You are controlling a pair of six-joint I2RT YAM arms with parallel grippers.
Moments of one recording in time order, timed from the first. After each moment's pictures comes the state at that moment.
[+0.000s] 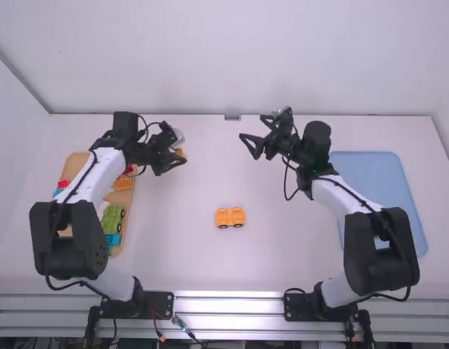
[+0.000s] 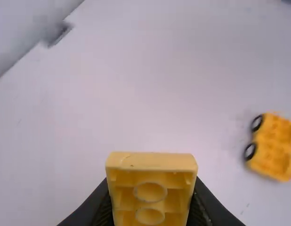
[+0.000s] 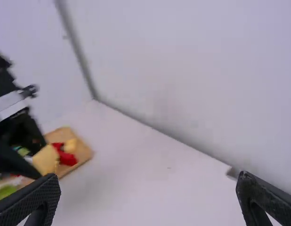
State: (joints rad) left arm 0.07 1.66 1.23 -0.61 0.74 0.87; right arm 0.19 1.64 0.91 0.63 -0.79 0.09
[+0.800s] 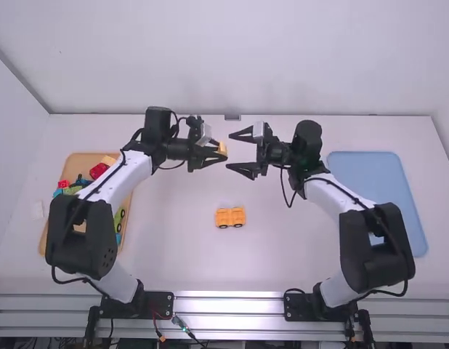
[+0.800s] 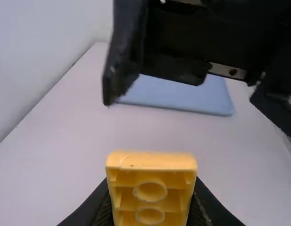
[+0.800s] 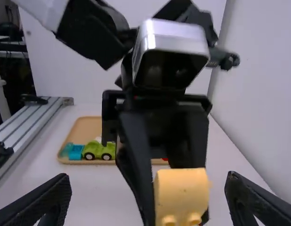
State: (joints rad) left arm -0.14 1.69 1.20 -0.21 1.19 0.65; right arm 0.25 1.67 0.93 0.72 -1.29 -0.11
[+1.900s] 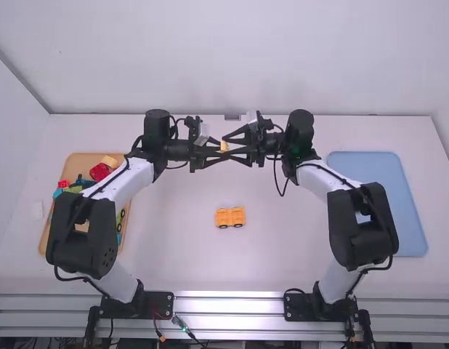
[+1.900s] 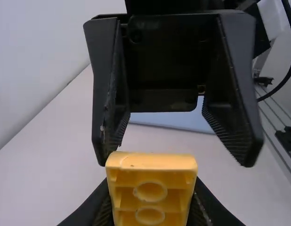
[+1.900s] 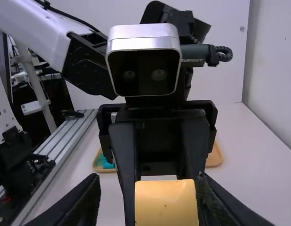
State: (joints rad) left arm -0.15 1.69 1.10 0.12 1.26 0.41; right arm 0.26 1.83 1.09 0.77 -1.41 0.13
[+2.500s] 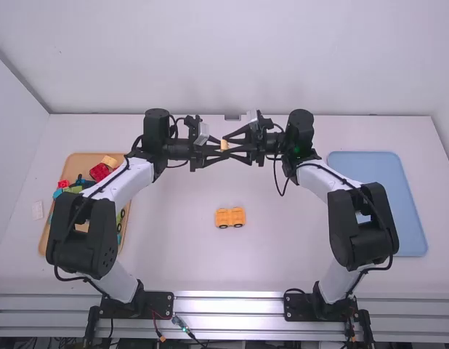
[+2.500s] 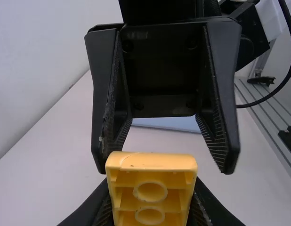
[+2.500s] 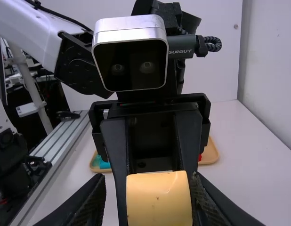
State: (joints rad) left arm -0.15 1.69 1.10 0.15 1.26 0.41; right arm 0.26 1.83 1.09 0.75 -1.39 0.12
